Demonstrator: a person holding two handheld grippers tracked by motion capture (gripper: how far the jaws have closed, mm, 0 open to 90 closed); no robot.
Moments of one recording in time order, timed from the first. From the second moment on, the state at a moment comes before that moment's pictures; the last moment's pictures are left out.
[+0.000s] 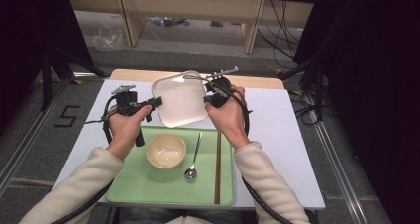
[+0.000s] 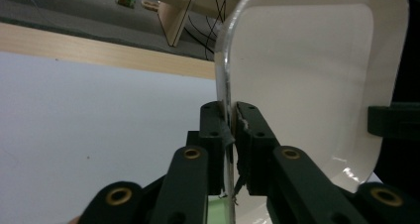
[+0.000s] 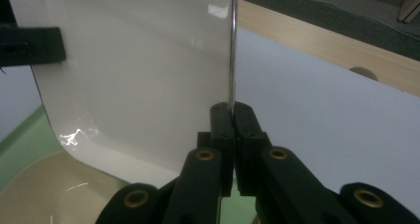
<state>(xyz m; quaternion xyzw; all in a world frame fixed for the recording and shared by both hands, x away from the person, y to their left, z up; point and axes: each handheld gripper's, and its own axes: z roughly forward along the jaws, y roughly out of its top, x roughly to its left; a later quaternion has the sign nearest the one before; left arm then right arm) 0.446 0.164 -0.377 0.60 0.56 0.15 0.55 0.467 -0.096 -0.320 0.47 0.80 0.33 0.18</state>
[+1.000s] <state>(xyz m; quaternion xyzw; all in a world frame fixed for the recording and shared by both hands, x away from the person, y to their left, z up) 0.441 0.225 -0.367 0.64 0.54 0.23 0.50 0.451 -0.123 -0.313 0.42 0.77 0.44 0.19</state>
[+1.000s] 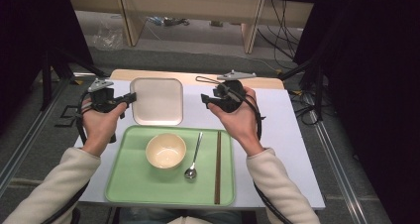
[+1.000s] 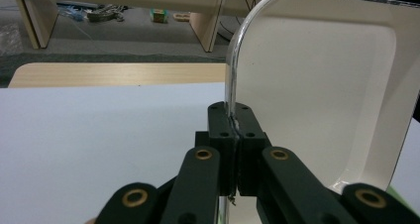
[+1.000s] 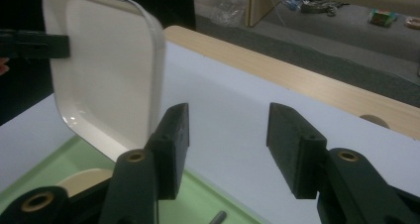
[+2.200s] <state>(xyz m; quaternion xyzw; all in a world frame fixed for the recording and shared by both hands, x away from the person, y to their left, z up) 0.415 0.311 -0.407 0.67 0.62 0.16 0.38 0.467 -0.193 -0.330 0.50 0.74 0.41 0.20</state>
